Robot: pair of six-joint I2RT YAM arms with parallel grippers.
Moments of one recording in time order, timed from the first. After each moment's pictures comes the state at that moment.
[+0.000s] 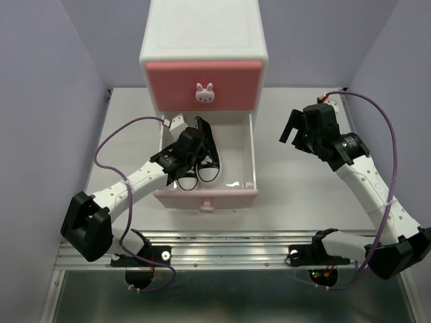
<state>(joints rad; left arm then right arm) -0.69 1.34 0.97 -0.27 -0.42 -0.95 0.39 1.18 1.32 -0.86 0.35 0.63</state>
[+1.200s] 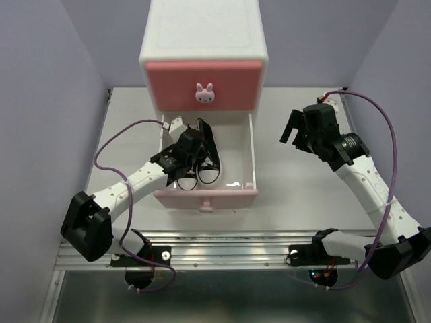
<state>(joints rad) -0.69 1.34 0.95 -0.28 -0.40 -1.01 0.39 1.18 1.32 -0.86 0.37 0.60</state>
